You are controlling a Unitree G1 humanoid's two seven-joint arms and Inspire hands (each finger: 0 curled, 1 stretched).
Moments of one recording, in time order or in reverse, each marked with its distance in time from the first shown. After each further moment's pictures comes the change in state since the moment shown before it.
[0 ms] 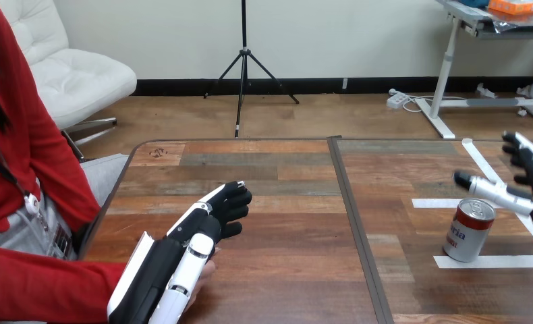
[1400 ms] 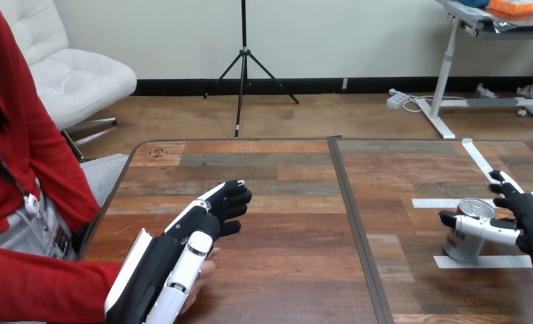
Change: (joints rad) left arm -0.011 0.013 0.010 0.000 0.001 0.001 0.000; right arm -0.012 0.000 0.086 0.112 -0.039 0.033 0.011
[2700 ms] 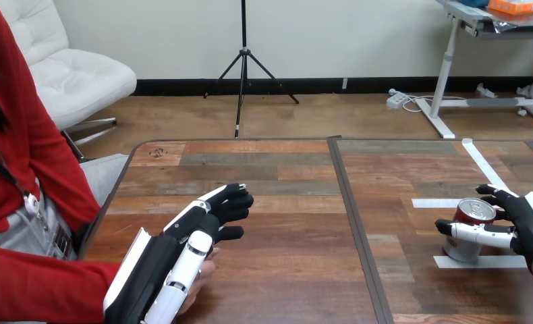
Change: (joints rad) left arm -0.008 0.004 0.010 0.000 -0.004 0.013 -0.011; right arm -0.031 0.006 0.059 0.016 -0.043 0.080 -0.047
